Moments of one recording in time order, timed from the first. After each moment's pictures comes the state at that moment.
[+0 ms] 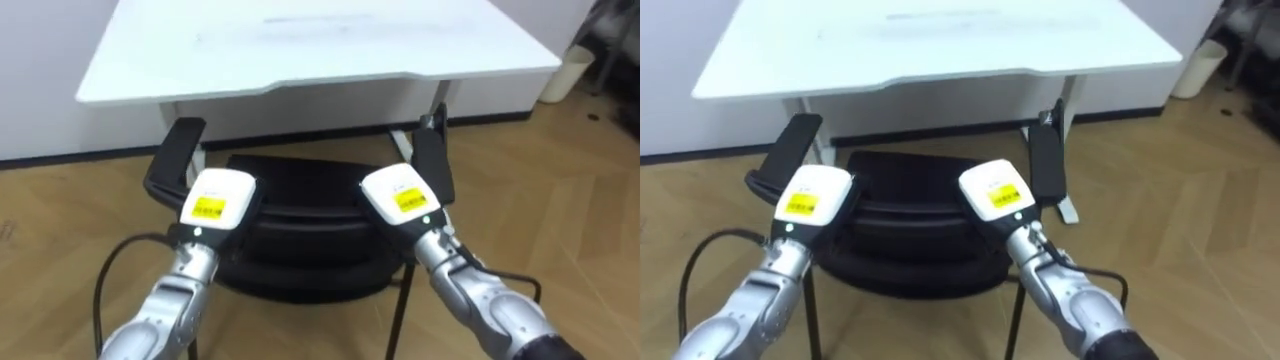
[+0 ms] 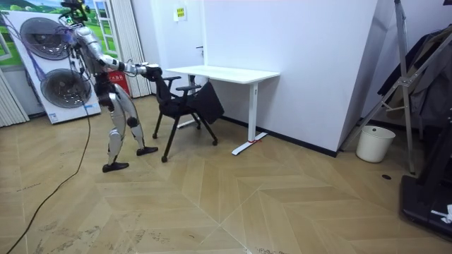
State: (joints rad) left arm -0.12 0.34 -0.34 0.44 1.08 -0.08 0.43; right arm -0.25 -0.31 0.45 0.56 -1.17 -0.15 -0.36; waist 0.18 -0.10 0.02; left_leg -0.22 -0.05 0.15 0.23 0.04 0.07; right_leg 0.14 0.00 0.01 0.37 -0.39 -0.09
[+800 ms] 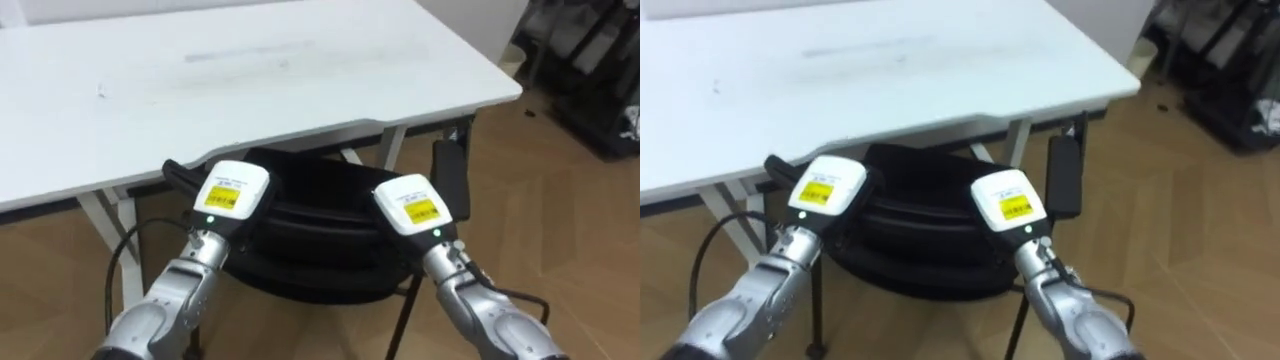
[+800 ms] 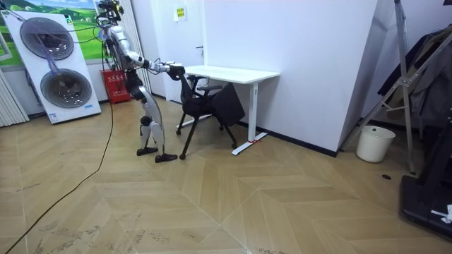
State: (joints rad) left arm -0.17 0.30 -0.40 0.53 1.10 -0.12 0.42; right arm -0.14 -0.36 0.45 0.51 -1.13 -0.11 -0.39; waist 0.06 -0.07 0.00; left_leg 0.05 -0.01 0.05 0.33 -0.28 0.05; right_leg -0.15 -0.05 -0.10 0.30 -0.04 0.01
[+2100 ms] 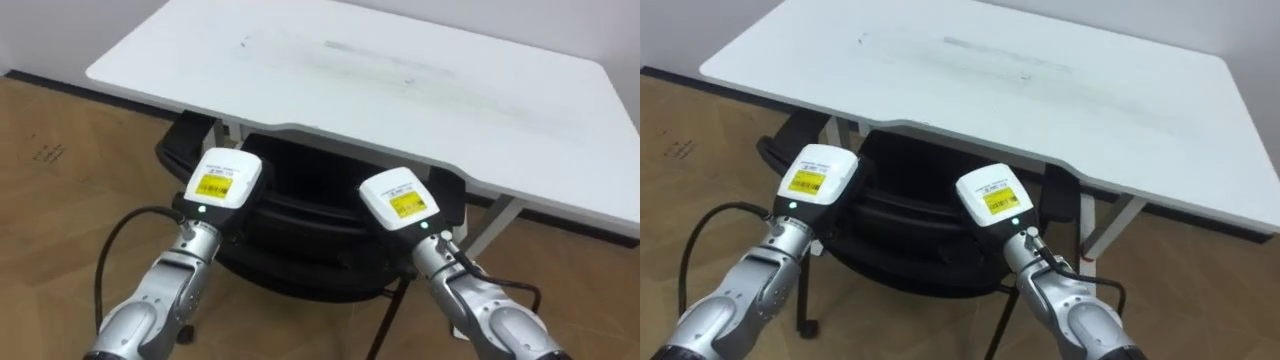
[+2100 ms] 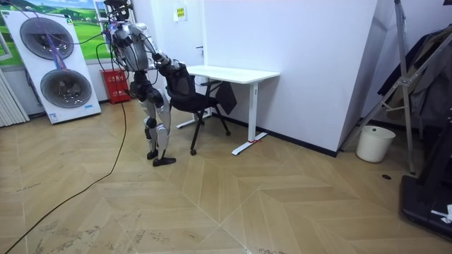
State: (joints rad) left arm -0.17 0.34 -0.32 0.42 1.12 -0.09 0.31; right arm -0.20 -0.33 0.49 0.45 -1.16 -0.08 -0.26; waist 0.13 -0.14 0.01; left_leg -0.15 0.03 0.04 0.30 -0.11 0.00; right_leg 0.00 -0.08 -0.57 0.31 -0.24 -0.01
